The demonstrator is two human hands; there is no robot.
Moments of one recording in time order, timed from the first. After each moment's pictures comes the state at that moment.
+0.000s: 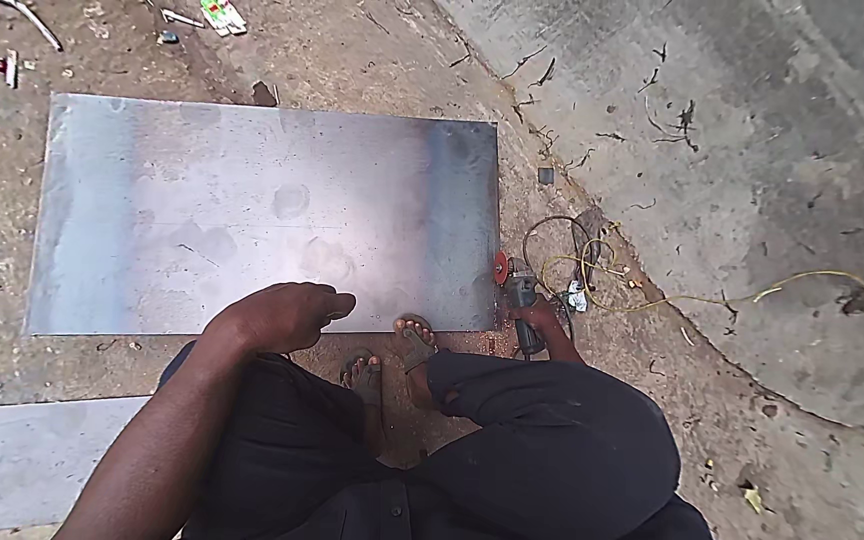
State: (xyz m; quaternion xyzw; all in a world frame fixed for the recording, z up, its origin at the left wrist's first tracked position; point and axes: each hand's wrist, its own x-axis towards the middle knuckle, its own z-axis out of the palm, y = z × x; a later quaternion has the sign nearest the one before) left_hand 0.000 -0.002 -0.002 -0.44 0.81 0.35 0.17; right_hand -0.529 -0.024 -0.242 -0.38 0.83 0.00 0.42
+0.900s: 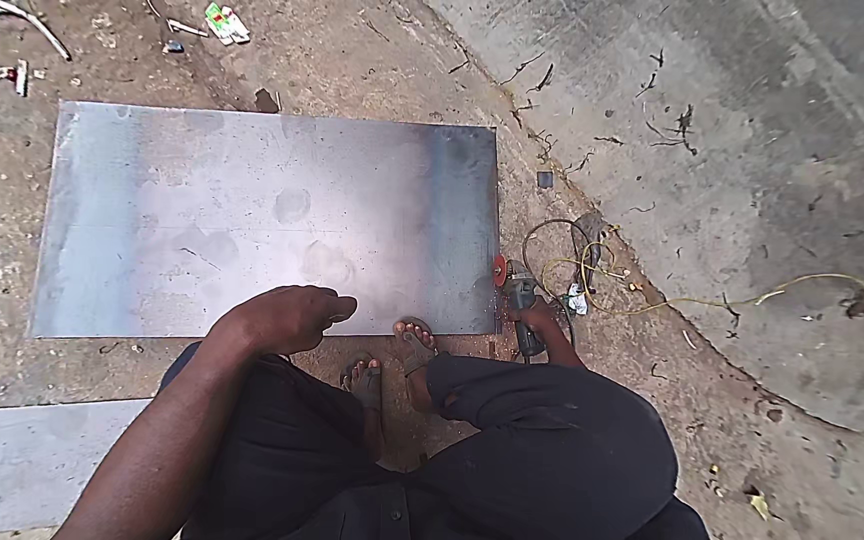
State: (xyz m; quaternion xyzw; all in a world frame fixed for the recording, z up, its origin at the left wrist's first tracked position) left_hand -0.005 -0.004 -0.004 -0.44 0.80 0.35 0.18; right_hand -0.530 -0.025 -0.246 -0.37 0.82 -0.03 0.43
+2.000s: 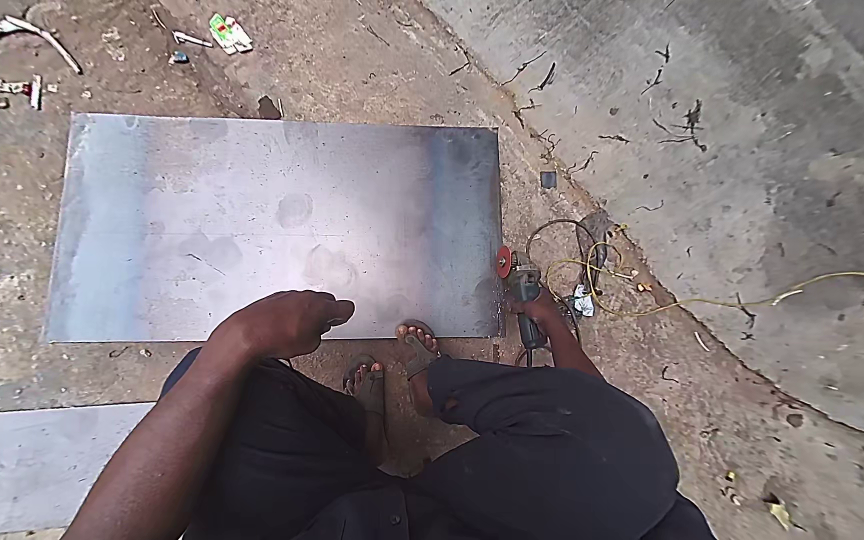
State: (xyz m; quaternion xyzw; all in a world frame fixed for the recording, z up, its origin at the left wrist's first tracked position) left_hand -0.006 -0.005 -0.006 -0.45 0.80 0.36 0.19; right_hand -0.525 -0.048 -0.241 -0.36 0.83 -0.04 0.43
